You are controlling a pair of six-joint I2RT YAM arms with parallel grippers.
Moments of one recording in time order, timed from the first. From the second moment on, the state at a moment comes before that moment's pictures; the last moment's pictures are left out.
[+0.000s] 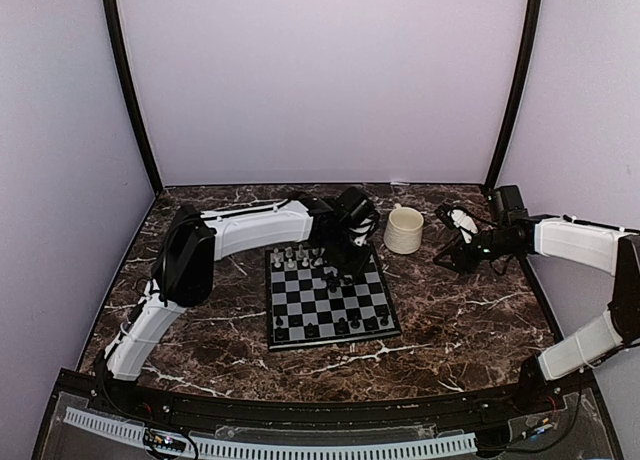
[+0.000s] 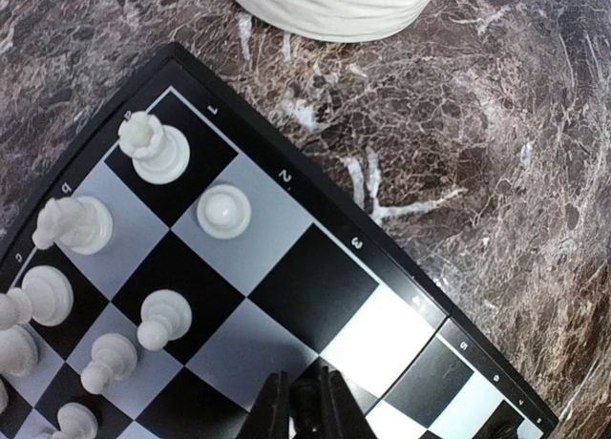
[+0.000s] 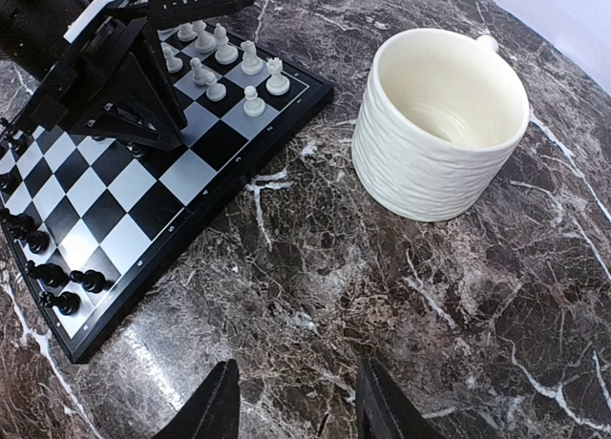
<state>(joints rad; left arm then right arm) -0.91 2.49 2.21 -0.79 0.07 -0.28 0.18 1.37 0.80 -0.35 -0.52 -0.49</state>
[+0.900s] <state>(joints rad) -0.96 1.96 1.65 -0.77 0.12 -0.17 0.18 1.38 0.80 -0.35 -0.52 -0.49</state>
